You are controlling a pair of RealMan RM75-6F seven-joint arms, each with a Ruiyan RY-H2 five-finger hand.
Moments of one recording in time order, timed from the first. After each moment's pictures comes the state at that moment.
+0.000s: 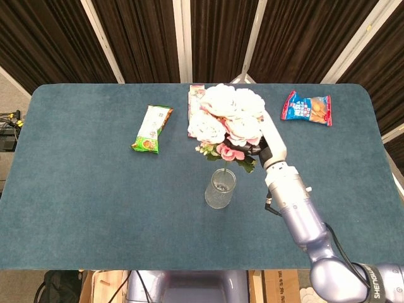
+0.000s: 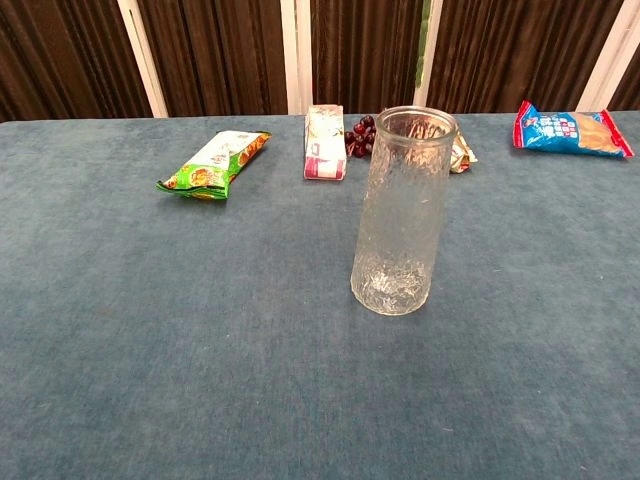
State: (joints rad) left arm 0.18 -0.94 -0.11 -1.71 1.37 1.72 -0.09; right arm 0.90 -1.02 0.77 -2.27 -0.27 1.14 0.31
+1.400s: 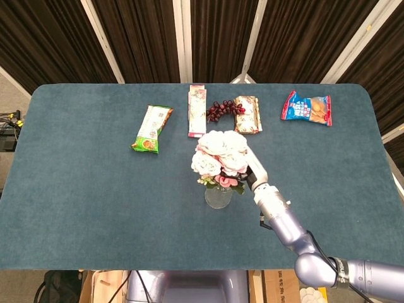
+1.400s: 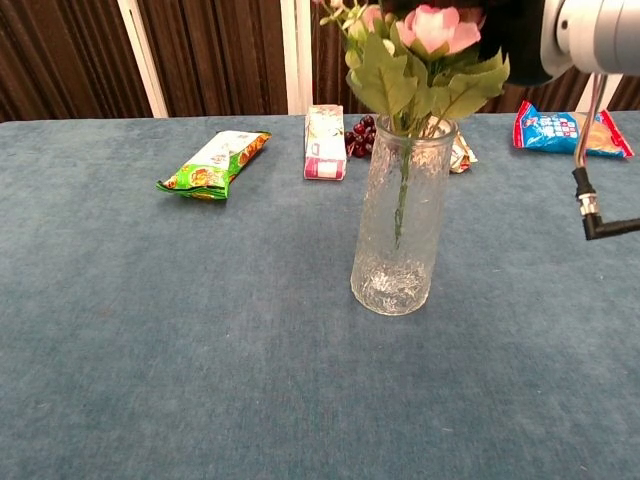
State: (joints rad) left arm 0.19 -0.94 -0.12 -1.72 1.35 1.74 -0.08; right arm 0.75 -1.29 0.50 -2.02 -0.68 0.91 0.50
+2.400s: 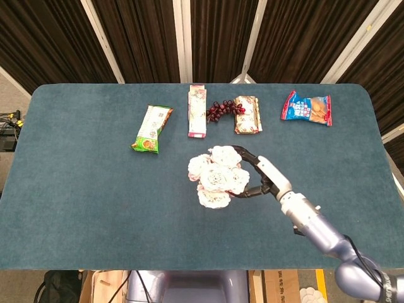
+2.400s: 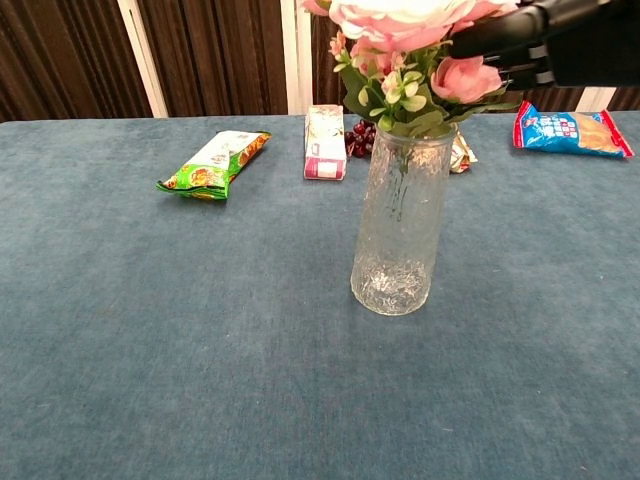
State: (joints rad) left arm 0.18 -0.95 -0.11 -1.73 1.35 1.73 -0.04; right arm 0.58 -0.98 0.50 -2.06 -0.97 0.62 0.64
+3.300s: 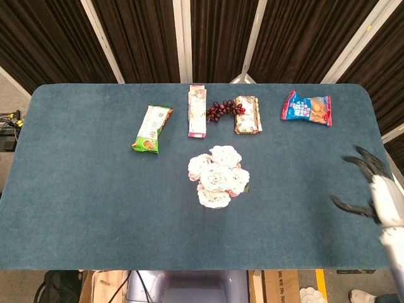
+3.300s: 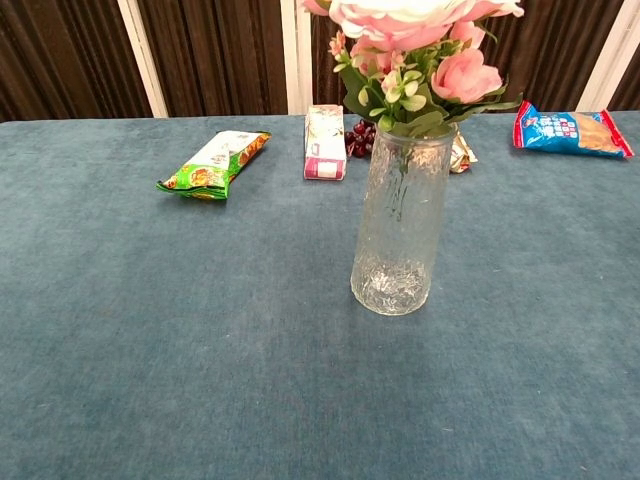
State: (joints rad) left arm 0.17 -0.96 -0.10 -1.73 1.39 1.74 -0.01; right arm 0.07 -0.86 0.28 -1.91 -1.40 1.29 0.34
